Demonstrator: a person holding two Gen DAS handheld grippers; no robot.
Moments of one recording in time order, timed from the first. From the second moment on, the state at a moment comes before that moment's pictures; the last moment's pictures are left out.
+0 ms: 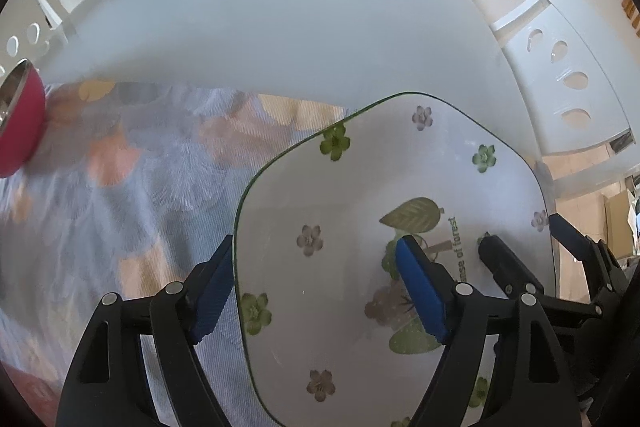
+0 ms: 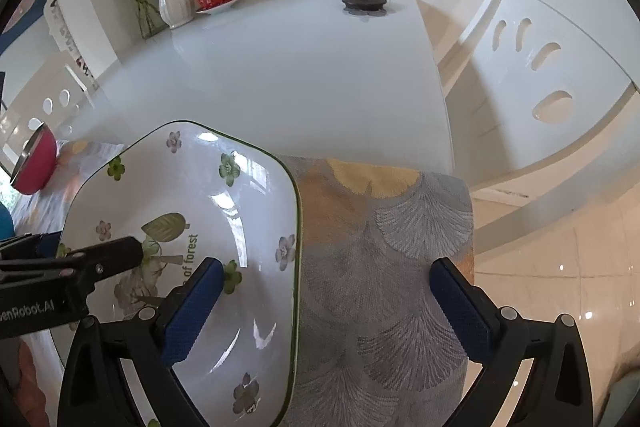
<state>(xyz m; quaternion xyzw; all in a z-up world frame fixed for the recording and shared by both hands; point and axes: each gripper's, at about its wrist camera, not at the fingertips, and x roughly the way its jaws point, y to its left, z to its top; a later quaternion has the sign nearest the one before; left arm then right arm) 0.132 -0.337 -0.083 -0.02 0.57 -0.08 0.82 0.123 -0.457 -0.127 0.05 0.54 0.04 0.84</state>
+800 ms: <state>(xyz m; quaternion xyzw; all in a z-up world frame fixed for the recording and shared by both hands) 0.105 -0.309 -0.080 -0.06 0.57 -0.06 0.82 0.119 -0.425 -0.117 0.08 0.53 0.11 0.84</state>
